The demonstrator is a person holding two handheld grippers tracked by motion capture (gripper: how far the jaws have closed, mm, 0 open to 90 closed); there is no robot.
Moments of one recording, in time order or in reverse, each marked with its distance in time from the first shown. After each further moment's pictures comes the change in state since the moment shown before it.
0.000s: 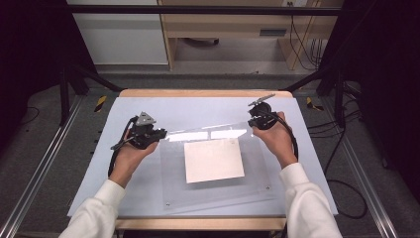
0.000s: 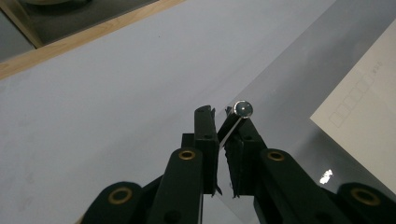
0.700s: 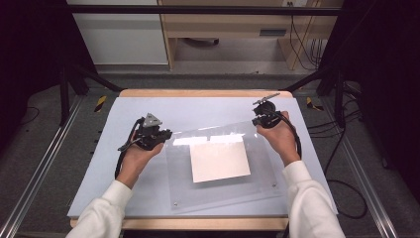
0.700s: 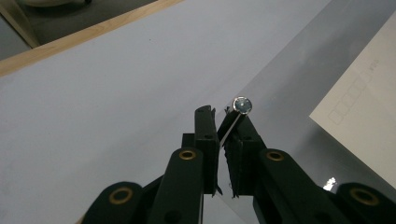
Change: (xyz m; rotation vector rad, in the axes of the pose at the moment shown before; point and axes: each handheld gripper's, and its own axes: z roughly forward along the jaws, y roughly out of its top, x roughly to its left) left arm -0.012 0.001 0.011 -0.010 0.004 -0.005; right arm -0.015 -0.003 0.005 0.005 -0.010 0.024
